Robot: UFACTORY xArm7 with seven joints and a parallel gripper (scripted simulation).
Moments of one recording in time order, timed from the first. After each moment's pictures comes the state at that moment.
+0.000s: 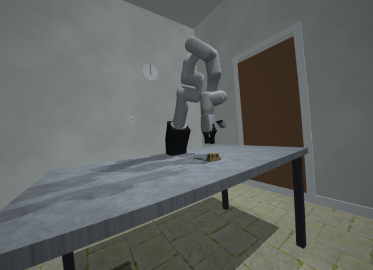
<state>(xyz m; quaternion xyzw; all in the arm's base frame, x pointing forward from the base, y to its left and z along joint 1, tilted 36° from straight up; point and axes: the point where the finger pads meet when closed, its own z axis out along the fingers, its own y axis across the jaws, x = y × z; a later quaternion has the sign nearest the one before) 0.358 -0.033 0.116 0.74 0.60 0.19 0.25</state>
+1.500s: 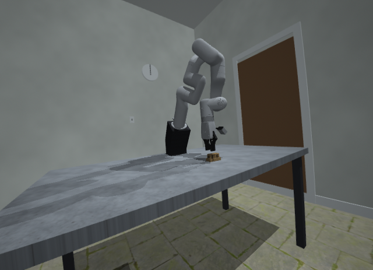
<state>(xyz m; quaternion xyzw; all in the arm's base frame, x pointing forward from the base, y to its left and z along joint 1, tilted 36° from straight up) 0.381 -0.038 0.083 0.74 0.60 0.19 0.24</state>
